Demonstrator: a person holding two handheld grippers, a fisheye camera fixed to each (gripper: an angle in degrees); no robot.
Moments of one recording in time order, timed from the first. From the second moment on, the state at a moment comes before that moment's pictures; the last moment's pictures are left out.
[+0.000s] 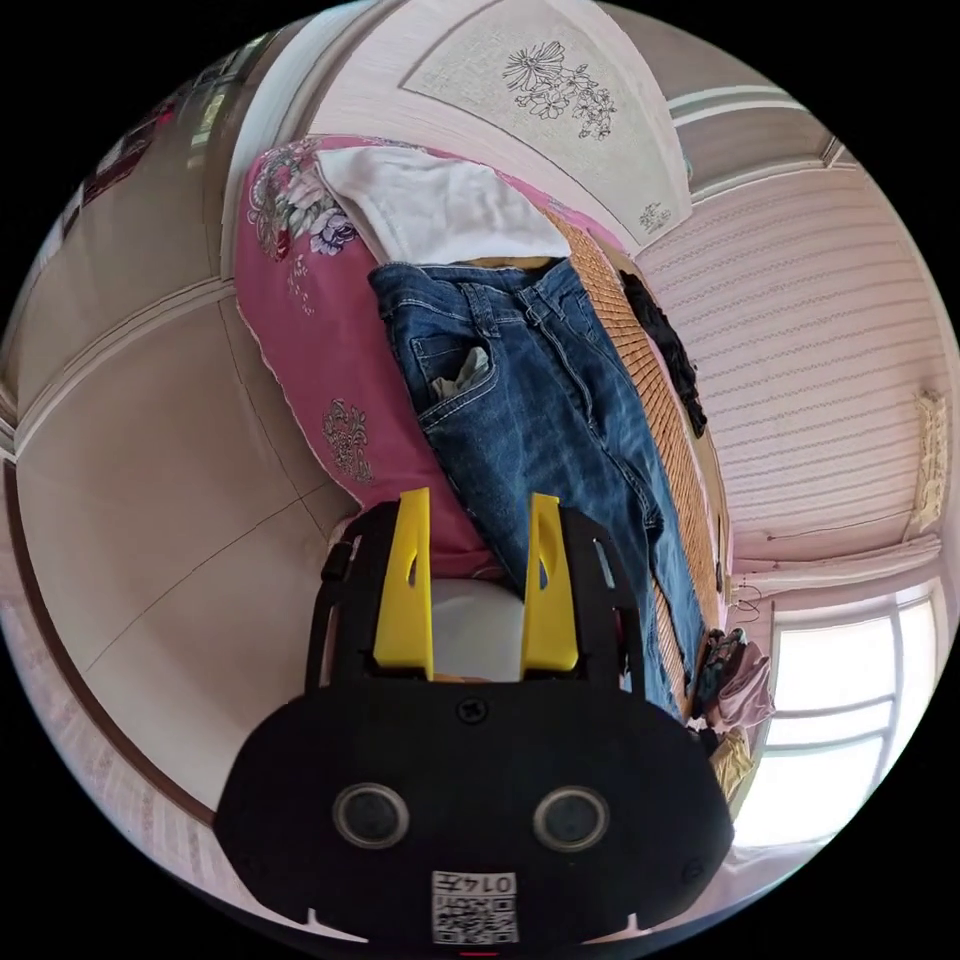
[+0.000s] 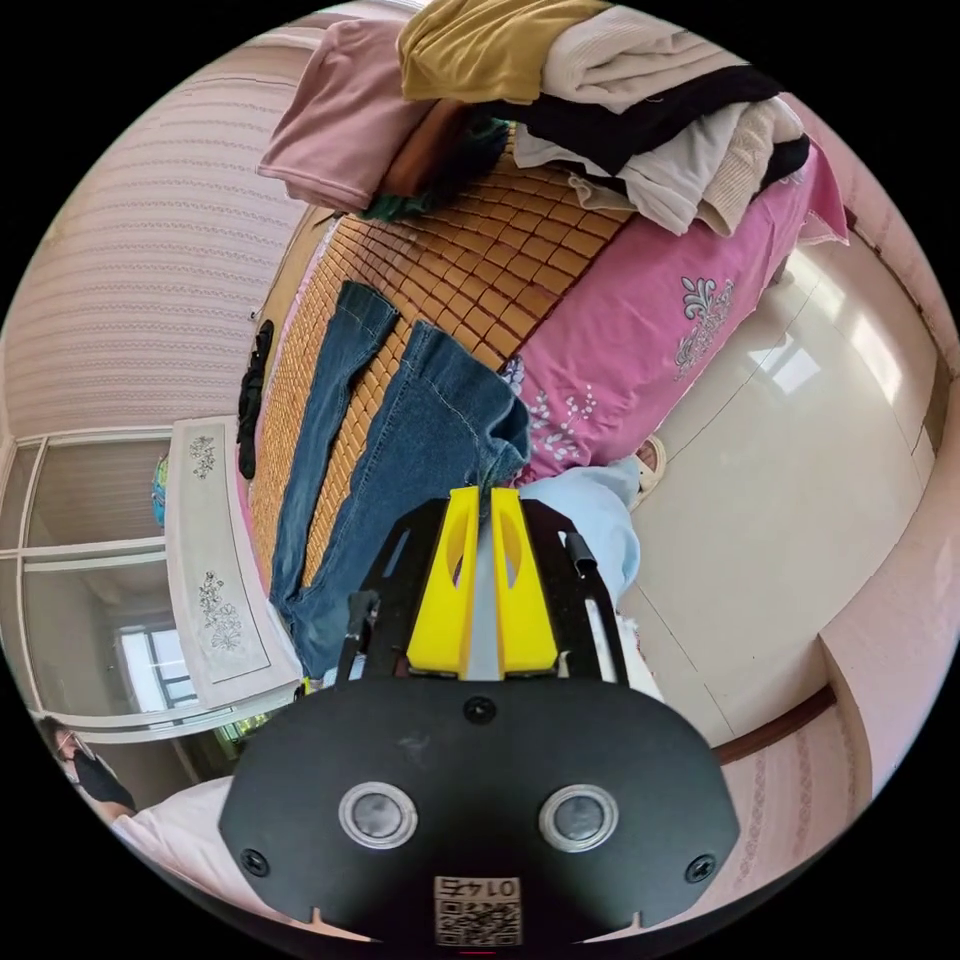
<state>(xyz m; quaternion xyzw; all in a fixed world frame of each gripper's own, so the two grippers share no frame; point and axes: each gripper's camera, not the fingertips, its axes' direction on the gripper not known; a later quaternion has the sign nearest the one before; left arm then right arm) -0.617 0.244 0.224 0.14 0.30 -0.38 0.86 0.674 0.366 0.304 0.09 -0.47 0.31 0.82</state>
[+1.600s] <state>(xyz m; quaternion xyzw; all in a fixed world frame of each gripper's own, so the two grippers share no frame) -0.604 0.022 0.217 0.16 0.32 -0.41 0.84 0.654 0.143 0.304 0.15 -0.58 0.30 0.74</state>
